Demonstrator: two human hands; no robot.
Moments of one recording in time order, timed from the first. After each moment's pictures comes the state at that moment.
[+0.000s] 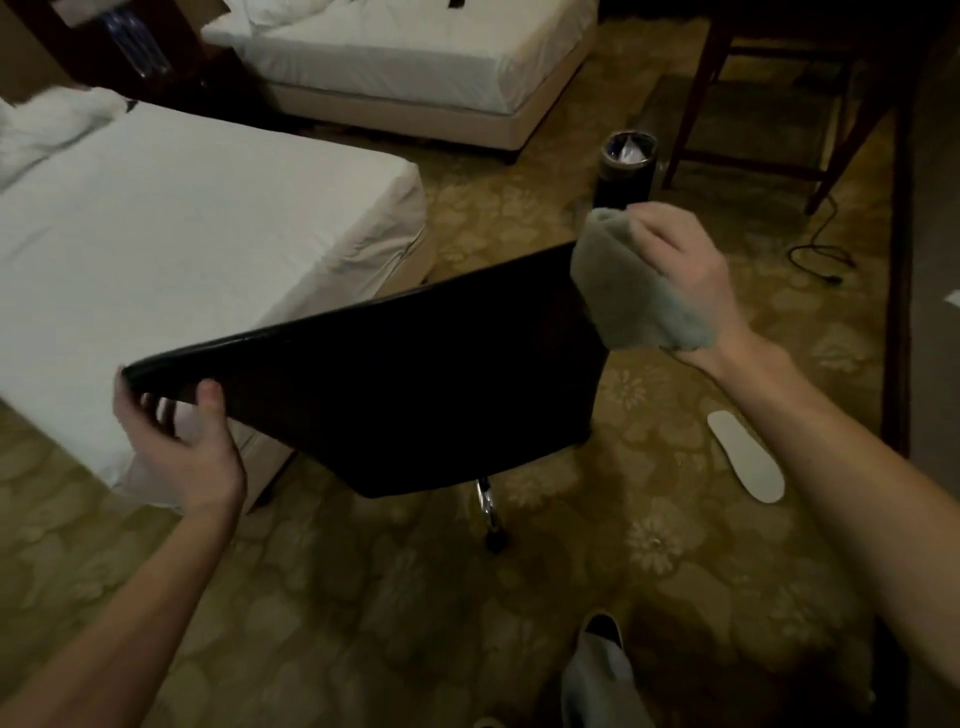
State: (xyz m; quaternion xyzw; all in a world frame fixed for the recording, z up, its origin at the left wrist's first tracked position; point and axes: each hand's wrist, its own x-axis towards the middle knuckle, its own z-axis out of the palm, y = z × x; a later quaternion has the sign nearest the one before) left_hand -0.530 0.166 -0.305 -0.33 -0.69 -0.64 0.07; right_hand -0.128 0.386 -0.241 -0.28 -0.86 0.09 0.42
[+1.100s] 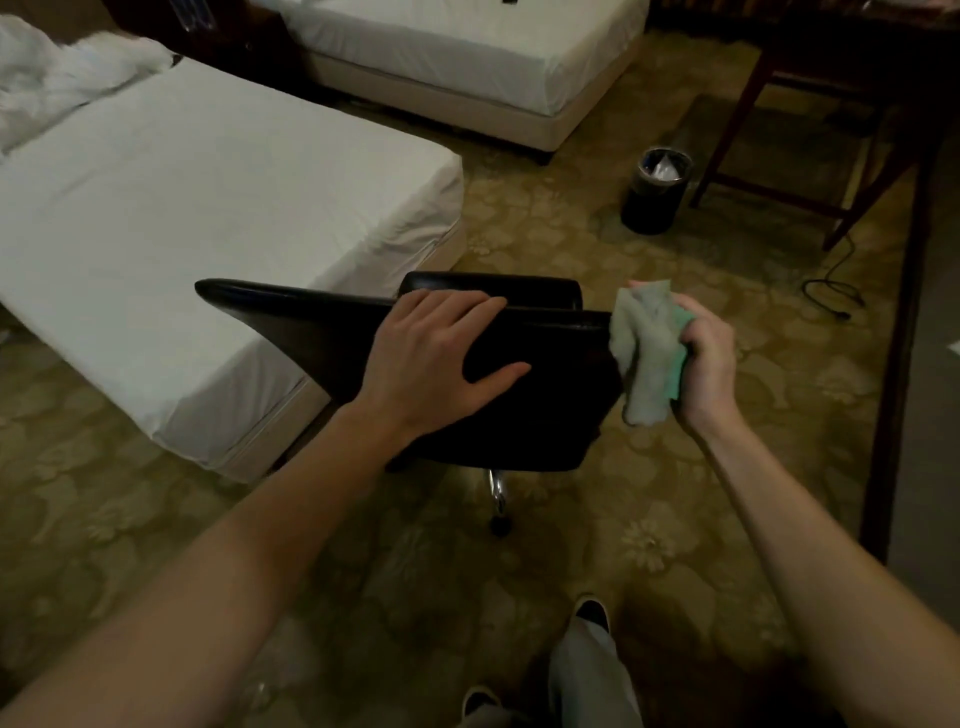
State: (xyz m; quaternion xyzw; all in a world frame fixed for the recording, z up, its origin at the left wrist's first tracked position) left_hand -0.441 0.205 -0.202 -0.74 -0.62 -0.22 0.15; right_hand -0.188 0.314 -0.236 -0.35 -0.59 0.54 0.49
